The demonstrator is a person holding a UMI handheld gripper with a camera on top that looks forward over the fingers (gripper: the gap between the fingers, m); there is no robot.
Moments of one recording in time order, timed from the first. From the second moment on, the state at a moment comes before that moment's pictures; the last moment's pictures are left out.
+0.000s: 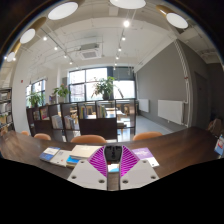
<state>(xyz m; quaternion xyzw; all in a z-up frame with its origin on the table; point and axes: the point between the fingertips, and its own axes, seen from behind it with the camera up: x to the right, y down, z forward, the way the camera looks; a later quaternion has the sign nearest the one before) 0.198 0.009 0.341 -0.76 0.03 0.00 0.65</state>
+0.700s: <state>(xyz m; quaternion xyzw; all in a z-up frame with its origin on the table) 0.233 -0.032 0.032 -0.90 0.02 -0.02 0.44</state>
